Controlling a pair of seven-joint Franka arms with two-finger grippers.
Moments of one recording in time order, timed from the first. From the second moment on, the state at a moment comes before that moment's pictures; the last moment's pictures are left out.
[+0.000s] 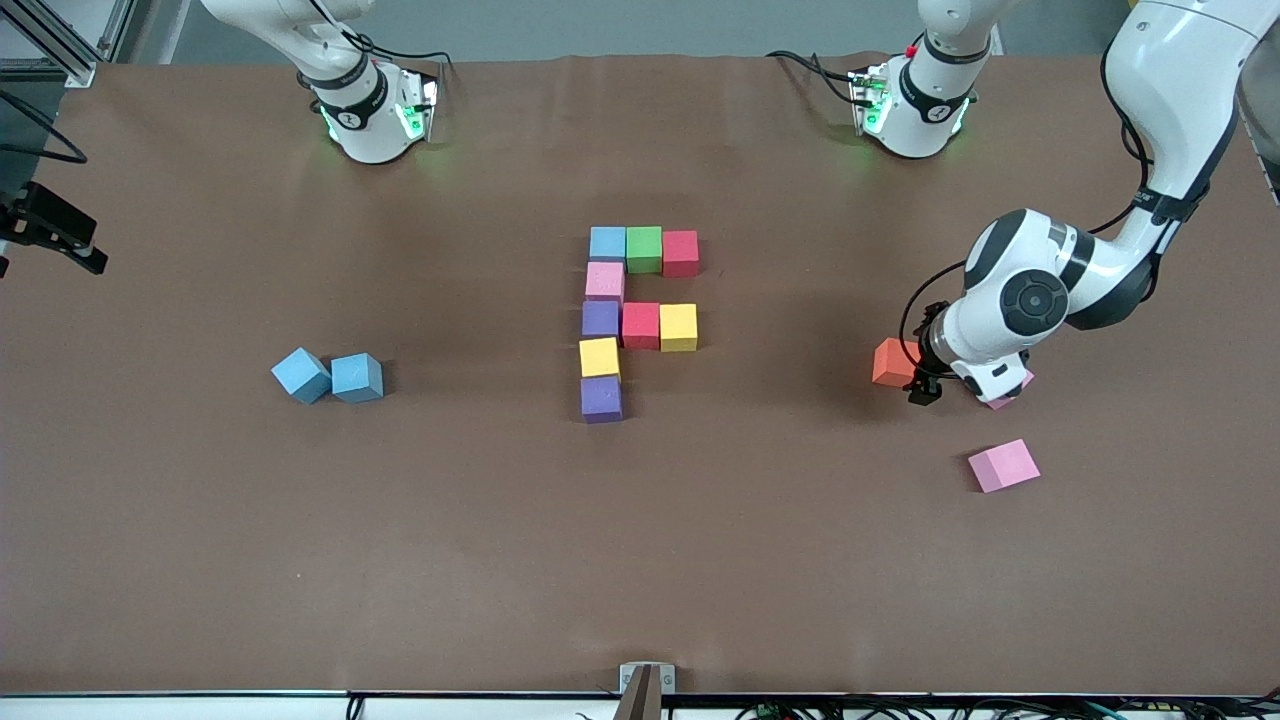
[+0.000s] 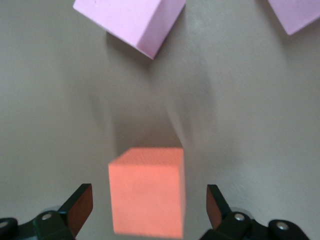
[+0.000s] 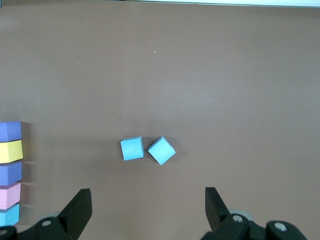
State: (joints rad) left arm 0.62 0.46 -0.82 -2.17 0.47 2.28 -1.80; right arm 0.07 -0.01 -0.13 -1.49 0.00 1.57 -0.09
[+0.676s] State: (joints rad) left arm 0.65 0.50 -0.82 -2.21 0.51 2.33 -1.87; right arm 0.07 -0.01 -0.13 -1.49 0.00 1.57 -0.07
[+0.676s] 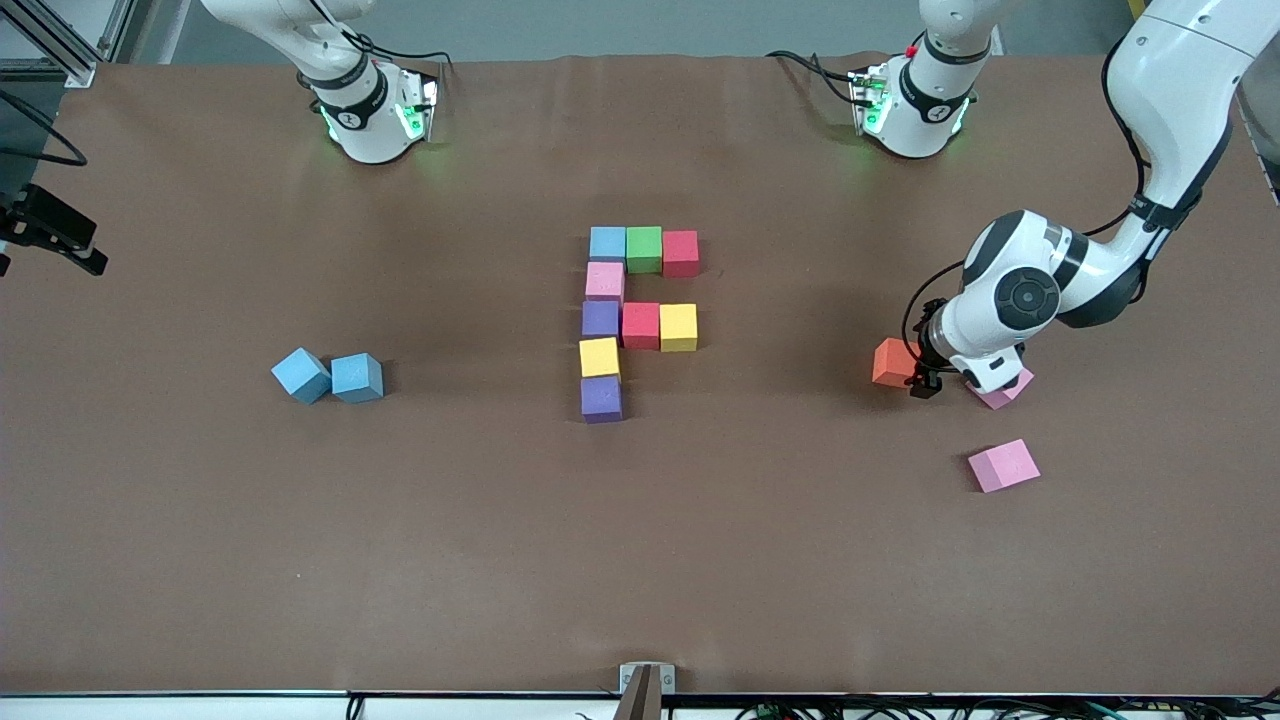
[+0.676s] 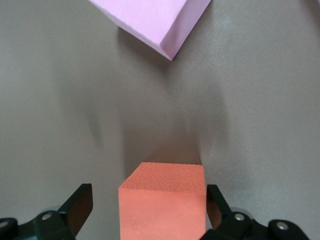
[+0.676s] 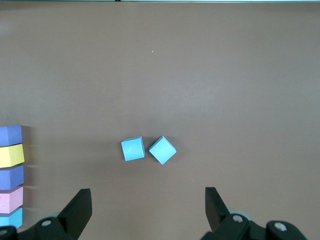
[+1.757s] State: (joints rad) left arm 0.42 0.71 -0.83 -1.89 0.51 2.38 -2.03; right arm 0.07 -0.01 -0.13 -1.49 0.00 1.57 -0.06
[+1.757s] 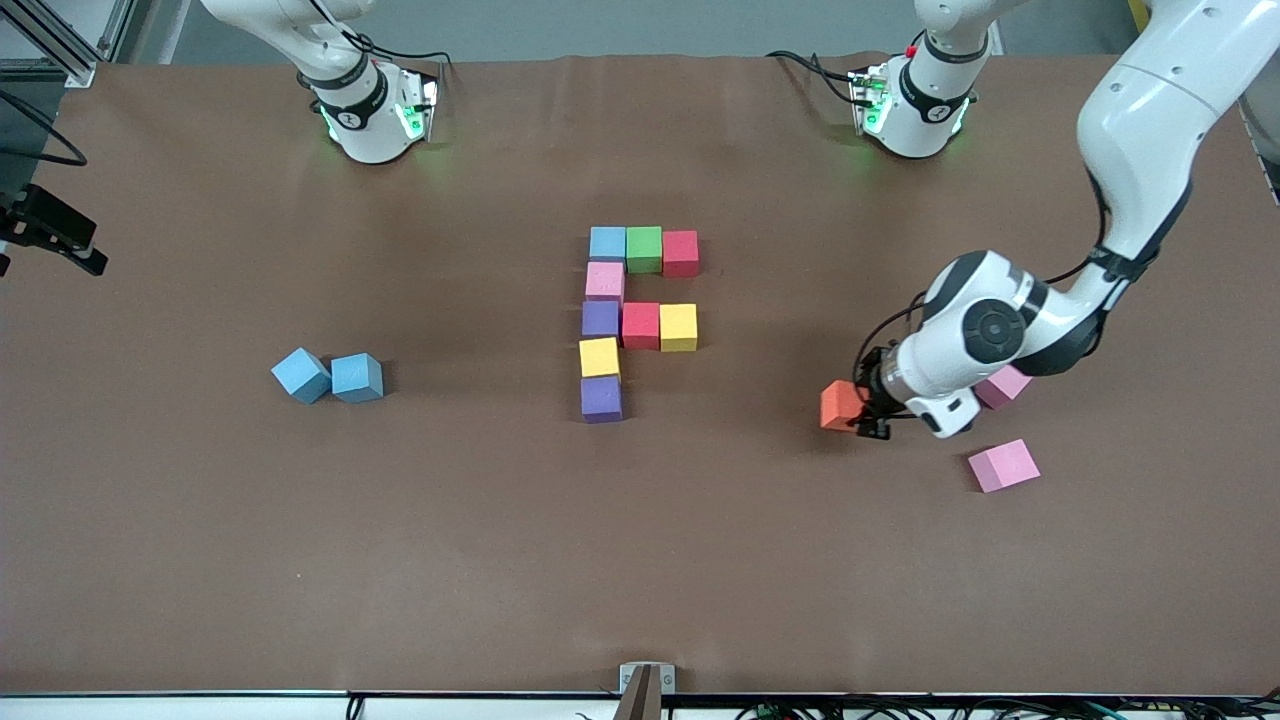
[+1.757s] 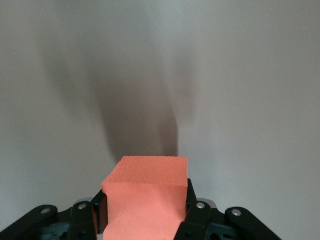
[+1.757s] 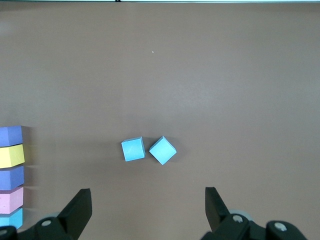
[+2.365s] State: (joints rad) left arm -0.10 0.80 -0.57 -1.58 0.34 2.37 -2.11; right arm 0.07 -0.01 -0.13 -1.47 0.00 1.57 -0.06
